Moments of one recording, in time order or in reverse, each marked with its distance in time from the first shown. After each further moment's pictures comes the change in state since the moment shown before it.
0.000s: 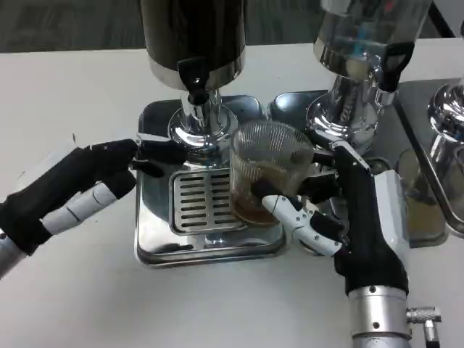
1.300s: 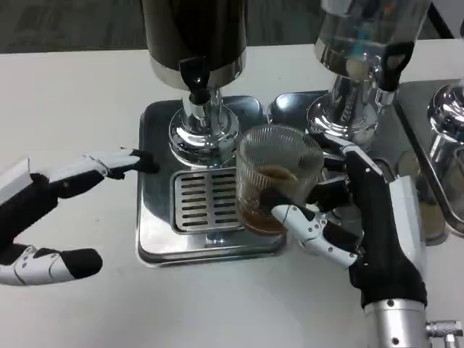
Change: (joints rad) left arm 0.204 0.217 0.003 -0.185 -0.040 -0.262 0.054; right arm 0.087 -0.036 -0.008 -0.107 -0.001 -0.015 0.044
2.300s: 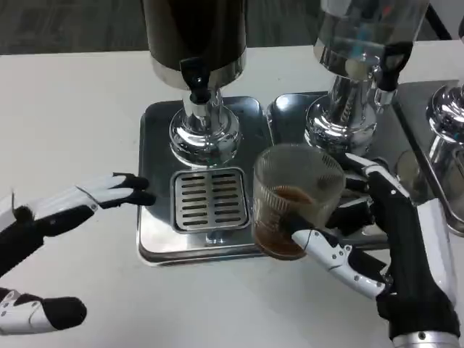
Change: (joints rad) left arm 0.208 0.029 0.017 -0.176 -0.093 0.003 0.014; right arm 0.170 -0.039 -0.021 -0.154 0.002 -0.017 0.057
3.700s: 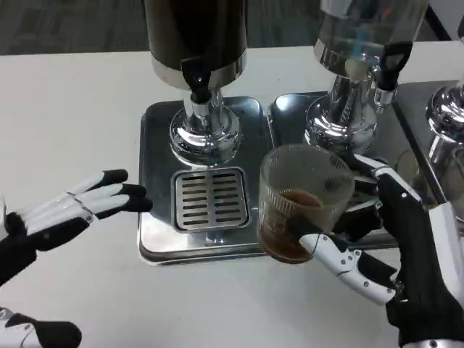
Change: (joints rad) left arm 0.049 0.023 0.021 -0.027 0.006 -0.071 0.020; right arm 0.050 0.000 -0.012 -0.051 0.001 -0.013 0.018
